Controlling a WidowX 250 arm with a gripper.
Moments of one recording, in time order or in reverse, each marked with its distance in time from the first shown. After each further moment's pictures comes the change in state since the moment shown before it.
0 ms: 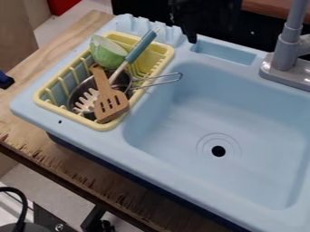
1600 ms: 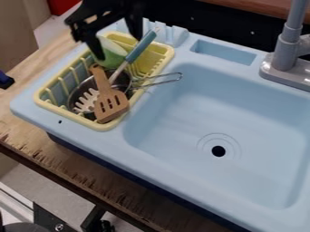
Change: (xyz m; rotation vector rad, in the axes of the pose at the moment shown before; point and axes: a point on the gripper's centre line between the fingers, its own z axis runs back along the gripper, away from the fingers) arm 0.033 0.134 0.010 0.035 0.033 0.216
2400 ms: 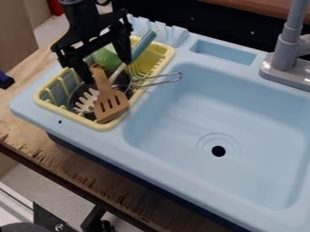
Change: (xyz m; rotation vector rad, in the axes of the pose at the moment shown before) arm -0.012 0.021 -0.015 0.007 0.057 -0.011
